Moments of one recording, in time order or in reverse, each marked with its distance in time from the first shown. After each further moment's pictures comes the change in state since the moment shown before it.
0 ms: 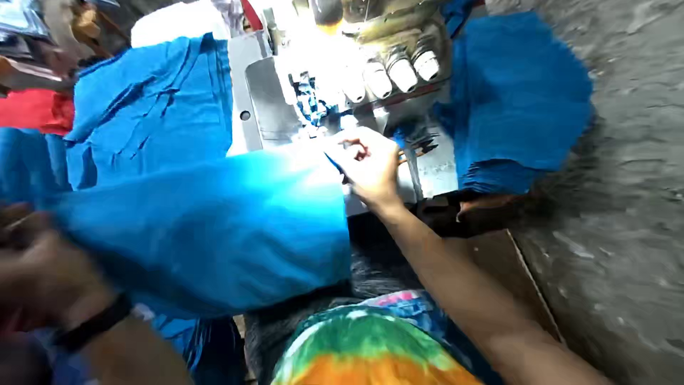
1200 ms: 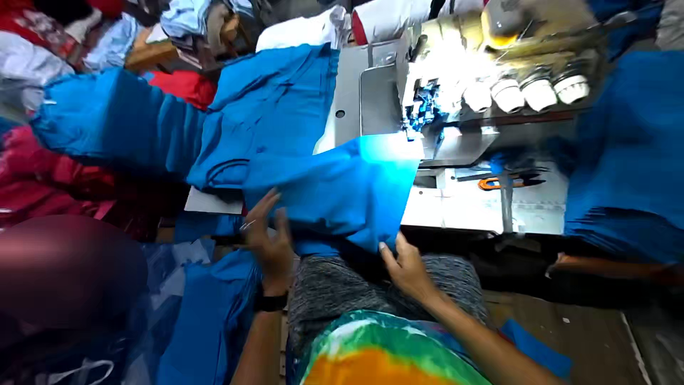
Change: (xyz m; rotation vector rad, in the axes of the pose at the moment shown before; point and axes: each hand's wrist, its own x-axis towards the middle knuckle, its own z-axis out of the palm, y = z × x) left_hand -0.147 -0.012 0.041 -0.214 -0.031 0.207; right_hand -0.163 0.038 0.009 -0.272 -0.560 0.293
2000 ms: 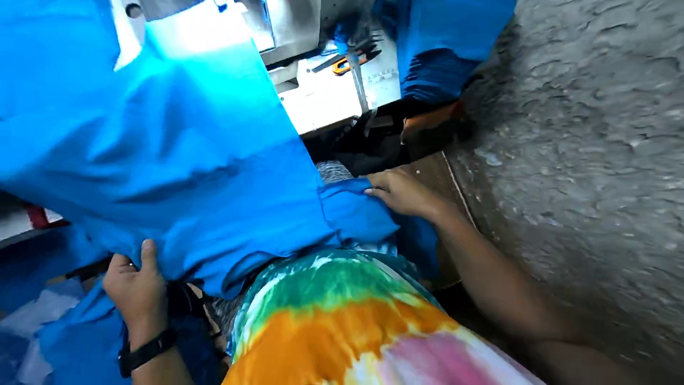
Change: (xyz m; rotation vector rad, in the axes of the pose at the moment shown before) left_hand -0.077 -0.061 -0.029 0.011 -0.371 -0.466; right_hand -0.103 0.030 -0.157 -0.448 -0.338 0.378
